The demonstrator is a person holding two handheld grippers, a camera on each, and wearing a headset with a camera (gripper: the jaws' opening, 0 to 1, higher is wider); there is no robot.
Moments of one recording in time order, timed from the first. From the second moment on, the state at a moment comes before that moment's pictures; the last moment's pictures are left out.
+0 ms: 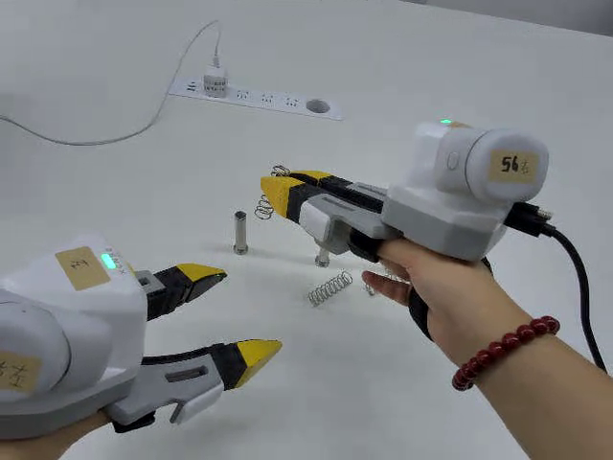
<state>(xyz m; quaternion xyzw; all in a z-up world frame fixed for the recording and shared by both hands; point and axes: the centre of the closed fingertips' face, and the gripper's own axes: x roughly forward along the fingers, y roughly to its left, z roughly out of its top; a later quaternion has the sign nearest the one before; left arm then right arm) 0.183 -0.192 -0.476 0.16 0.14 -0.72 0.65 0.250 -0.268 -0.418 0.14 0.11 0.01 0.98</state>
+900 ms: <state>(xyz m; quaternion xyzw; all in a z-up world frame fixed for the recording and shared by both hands) 0.185 -0.189 -0.483 0.15 0.15 -0.72 0.66 0.285 -0.271 -0.447 0.12 0.13 -0.01 0.98</state>
